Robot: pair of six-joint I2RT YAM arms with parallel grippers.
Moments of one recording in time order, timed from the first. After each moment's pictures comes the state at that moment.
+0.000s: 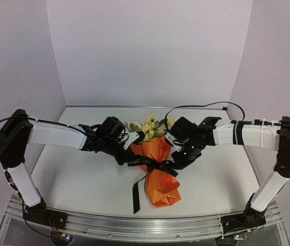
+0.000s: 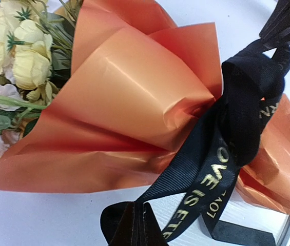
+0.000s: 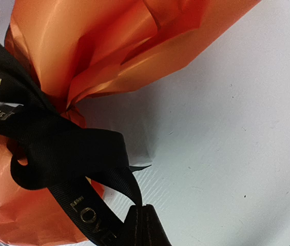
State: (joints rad) left arm -0.86 1.76 1.08 -0.17 0.23 0.11; right arm 0.87 1.68 1.23 -0.81 0.11 0.23
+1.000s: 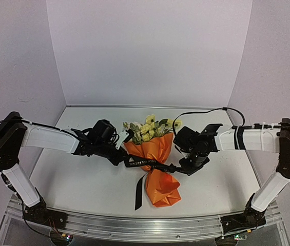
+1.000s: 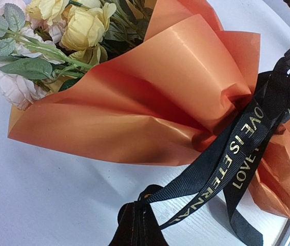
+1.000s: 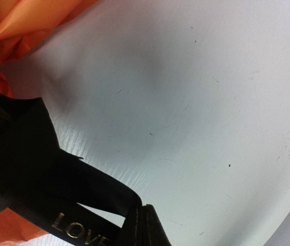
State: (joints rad) left arm -0.81 1.67 0.94 -0.07 0.19 -0.07; right arm 0.87 1.65 1.11 -0.85 0.25 0.31
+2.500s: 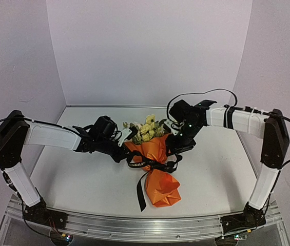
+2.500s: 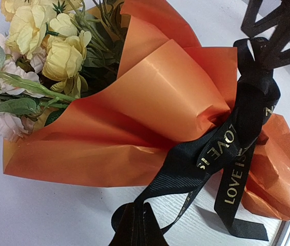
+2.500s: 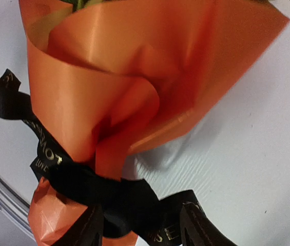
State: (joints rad) left arm -0.79 1.71 0.99 -0.05 0.28 0.00; right arm 0.73 1.83 1.49 -0.93 -0.15 0.29
